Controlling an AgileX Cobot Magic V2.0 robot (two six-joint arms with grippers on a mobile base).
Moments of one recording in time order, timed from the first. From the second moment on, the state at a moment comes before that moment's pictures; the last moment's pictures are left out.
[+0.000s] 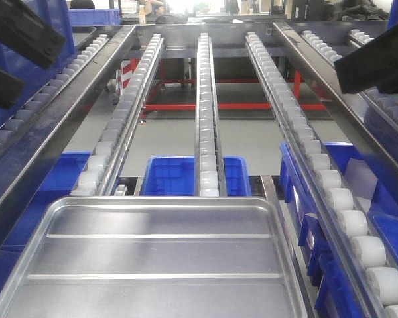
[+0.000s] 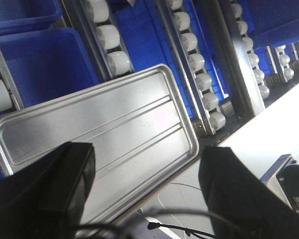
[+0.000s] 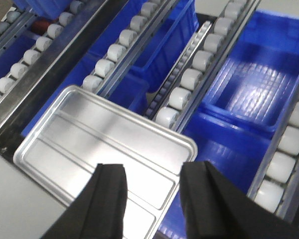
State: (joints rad) left arm -0.27 1.12 -0.77 -0.89 0.83 0.64; right arm 0.62 0.82 -0.52 0.20 0.29 0.03
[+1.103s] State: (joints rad) left arm -0.59 1.35 -0.84 -0.09 0.74 -0.34; right arm 0.62 1.44 -0.80 0.01 0.58 0.49
